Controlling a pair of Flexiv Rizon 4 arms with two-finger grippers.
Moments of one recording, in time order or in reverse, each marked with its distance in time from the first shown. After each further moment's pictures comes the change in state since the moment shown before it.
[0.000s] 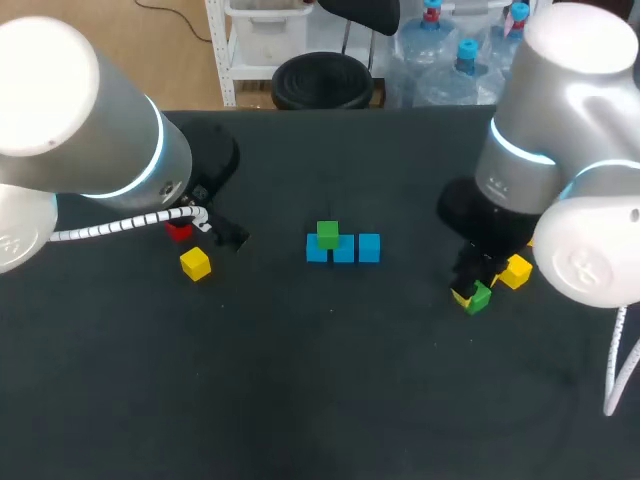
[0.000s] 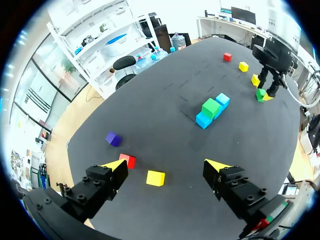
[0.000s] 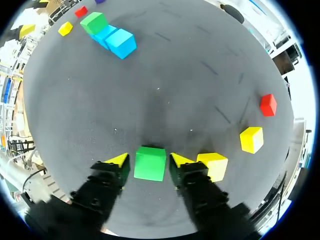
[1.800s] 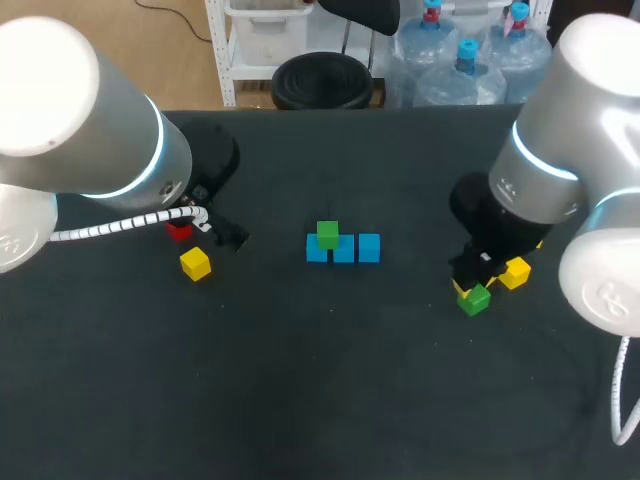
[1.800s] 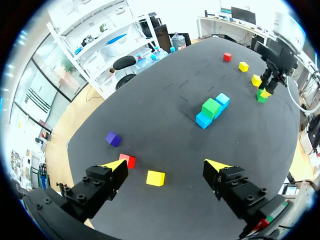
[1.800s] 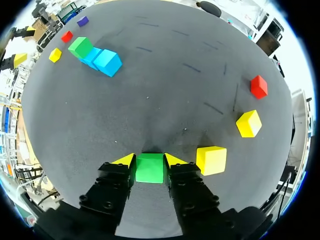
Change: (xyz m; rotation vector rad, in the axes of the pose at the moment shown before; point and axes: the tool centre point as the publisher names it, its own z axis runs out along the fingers) left arm 0.000 0.000 0.000 0.000 0.000 0.000; right arm -0.007 0.001 -0.005 -0.005 -0.117 0.191
